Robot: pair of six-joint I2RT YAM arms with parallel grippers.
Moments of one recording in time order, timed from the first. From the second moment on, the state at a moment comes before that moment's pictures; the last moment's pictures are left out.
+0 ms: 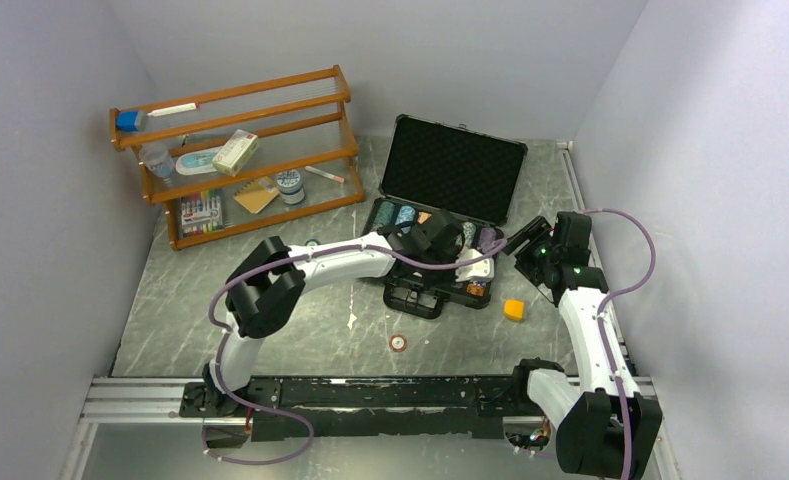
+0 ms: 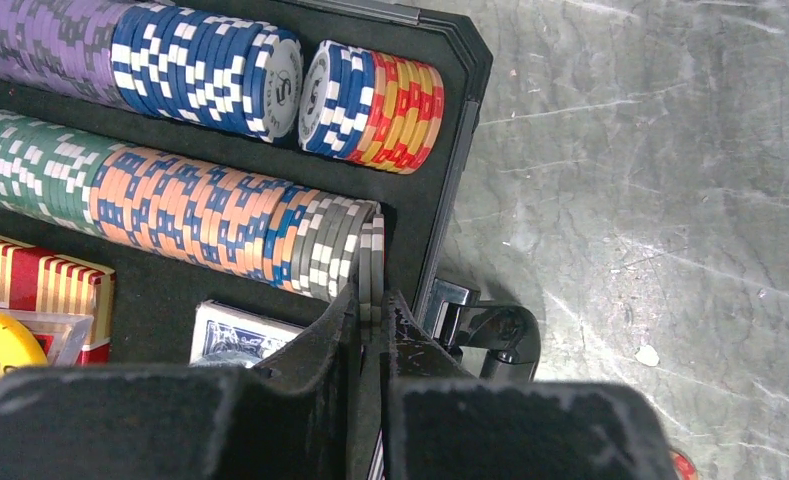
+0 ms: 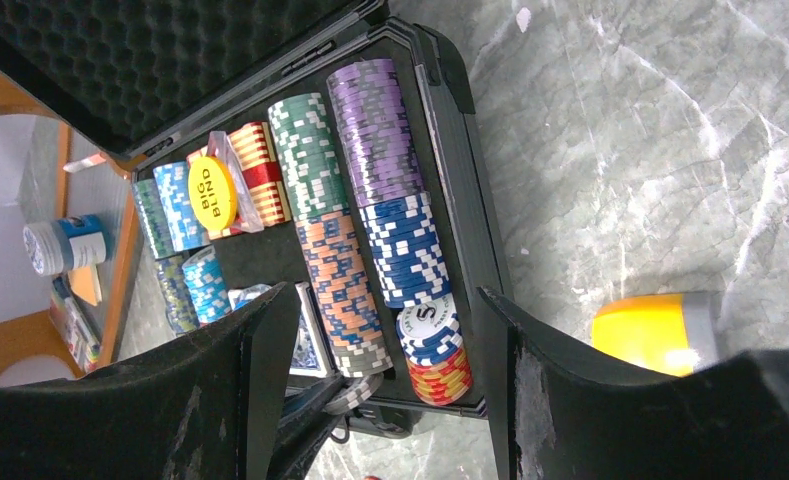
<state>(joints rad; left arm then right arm) -1.04 2.05 1.58 -0.39 0.29 0.55 -0.12 0.97 0.69 -0.48 -0.17 0.72</state>
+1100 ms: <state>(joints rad) -0.98 1.76 1.40 -0.19 0.23 0.32 -0.01 0.97 0.68 -0.51 -0.28 0.60</state>
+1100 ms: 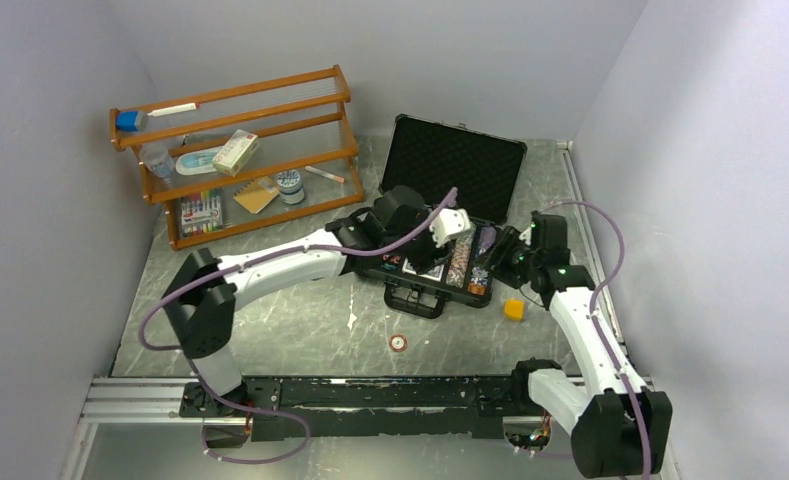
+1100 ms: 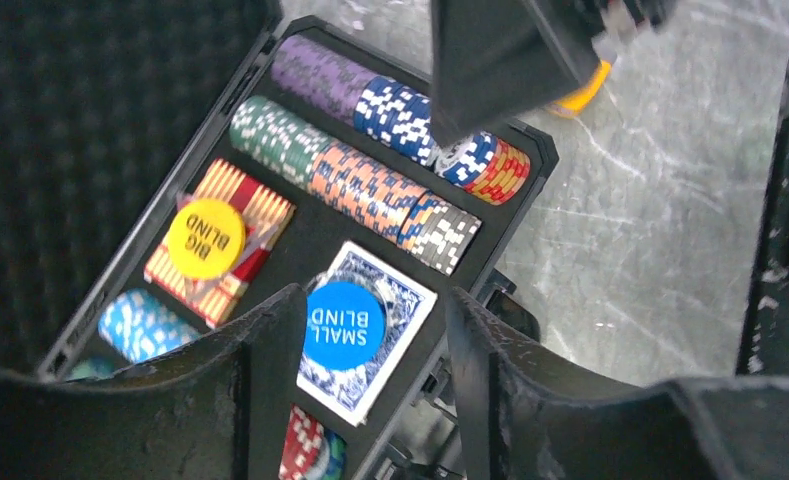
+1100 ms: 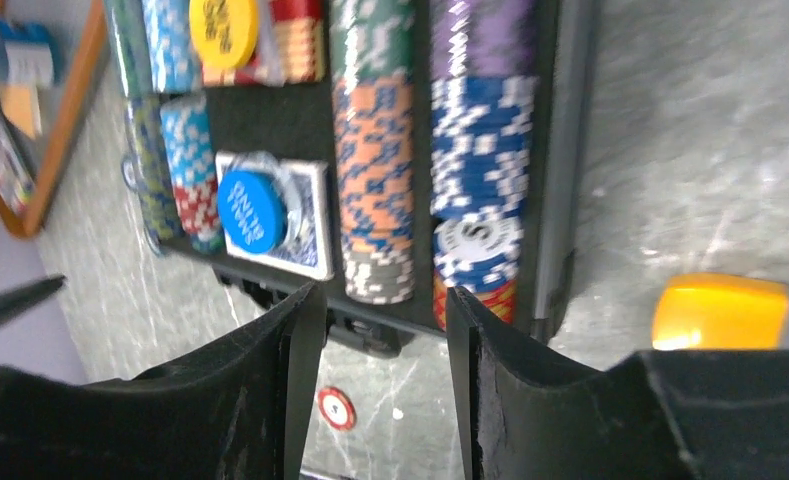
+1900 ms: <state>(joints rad) -0.96 0.91 0.98 -0.27 -0.45 -0.26 0.98 1.35 0.88 -0.65 0.19 0.74</state>
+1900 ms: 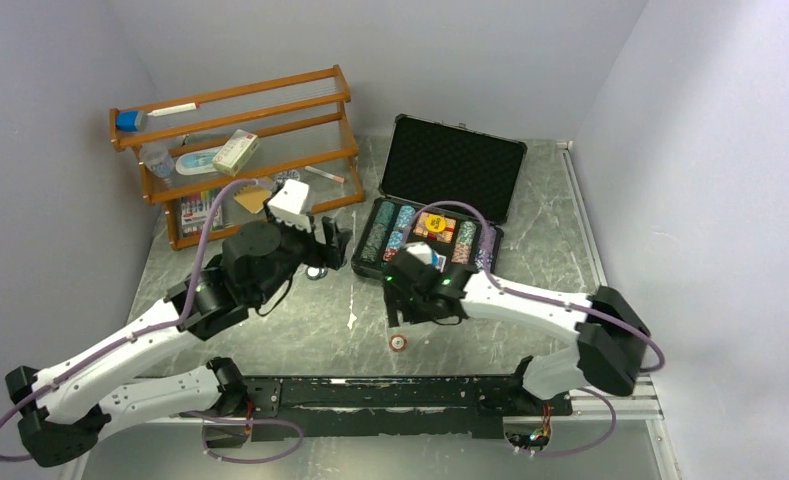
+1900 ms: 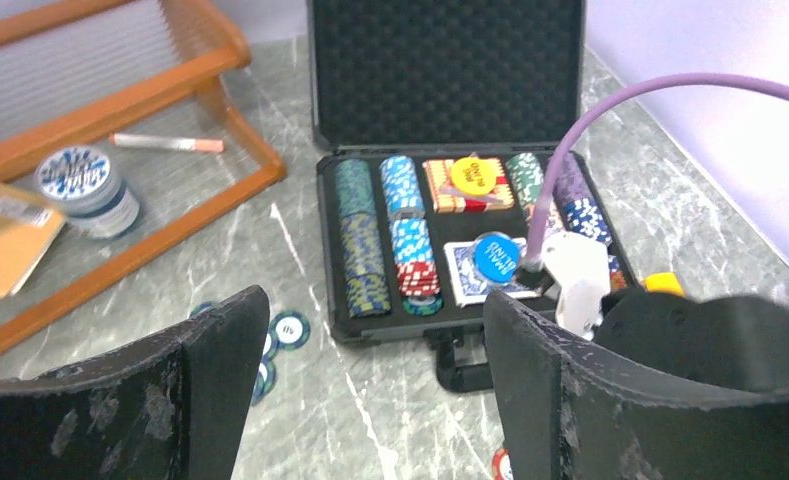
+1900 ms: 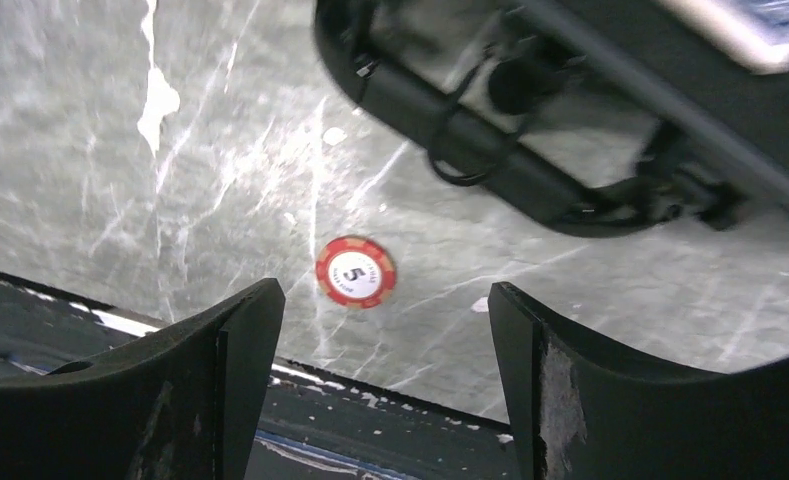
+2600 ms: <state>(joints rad) -0.96 0.83 0.86 -0.34 -0.52 -0.33 1.13 1.65 0.95 -0.68 0.18 0.79</state>
